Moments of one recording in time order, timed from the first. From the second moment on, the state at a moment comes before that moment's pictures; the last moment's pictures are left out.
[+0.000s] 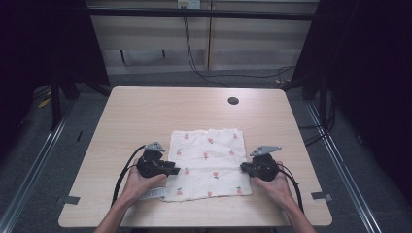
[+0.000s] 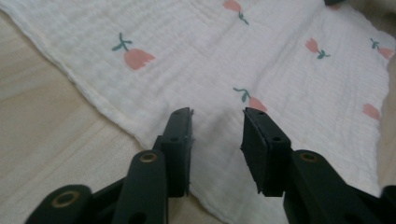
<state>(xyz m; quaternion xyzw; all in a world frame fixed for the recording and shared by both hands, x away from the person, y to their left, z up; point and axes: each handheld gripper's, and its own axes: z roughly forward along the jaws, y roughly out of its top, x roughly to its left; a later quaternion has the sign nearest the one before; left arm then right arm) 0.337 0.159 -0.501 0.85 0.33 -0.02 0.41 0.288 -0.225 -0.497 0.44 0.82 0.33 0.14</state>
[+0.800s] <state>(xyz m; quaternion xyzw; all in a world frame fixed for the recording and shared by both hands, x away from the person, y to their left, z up) 0.305 0.183 -0.494 0.85 0.33 -0.07 0.40 0.252 -0.232 -0.489 0.43 0.83 0.34 0.10</state>
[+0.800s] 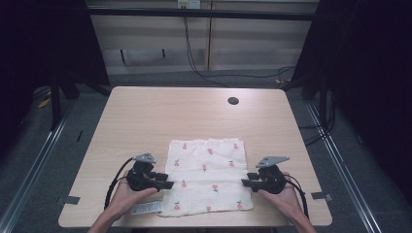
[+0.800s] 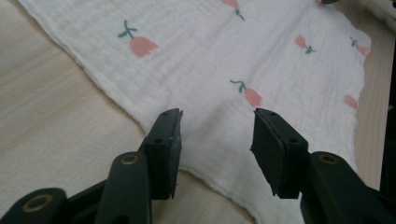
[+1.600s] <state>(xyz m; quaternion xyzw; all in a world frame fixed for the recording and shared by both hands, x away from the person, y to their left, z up) 0.369 0.205 -0.477 0.81 0.39 0.00 0.44 0.316 -0.263 -0.451 0.46 0.76 0.43 0.14</state>
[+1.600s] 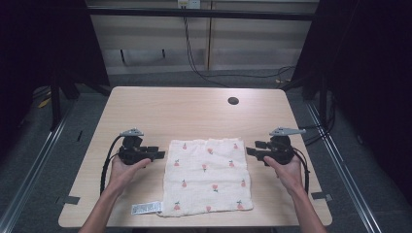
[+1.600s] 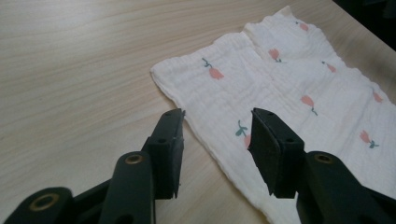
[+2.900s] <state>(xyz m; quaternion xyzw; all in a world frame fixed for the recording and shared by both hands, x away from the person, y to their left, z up) 0.430 0.170 -0.508 0.80 0.42 -0.01 0.42 0.407 -0.240 -0.505 0.49 0.78 0.37 0.12</state>
